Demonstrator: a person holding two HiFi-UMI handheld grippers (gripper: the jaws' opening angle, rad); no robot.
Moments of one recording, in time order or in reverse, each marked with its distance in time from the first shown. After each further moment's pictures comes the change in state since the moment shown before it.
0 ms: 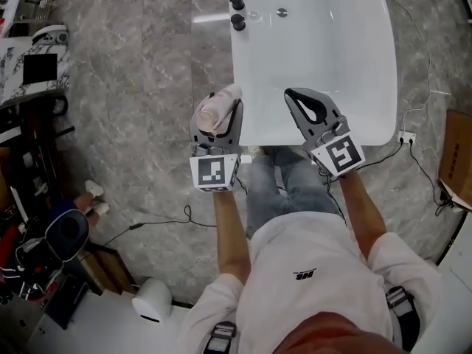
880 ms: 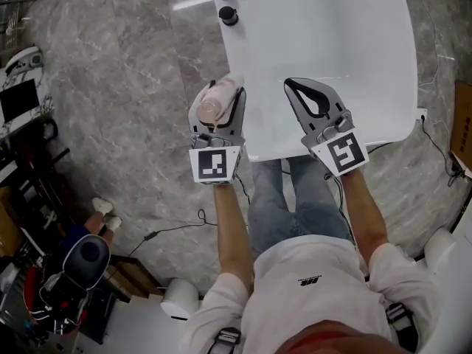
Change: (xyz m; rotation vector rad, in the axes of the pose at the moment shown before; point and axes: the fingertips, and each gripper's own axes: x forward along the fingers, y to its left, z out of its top) left arm 0.130 0.058 -0.101 0.009 0.065 -0.149; right arm 0.110 -0.061 -0.096 0.043 0.052 -0.129
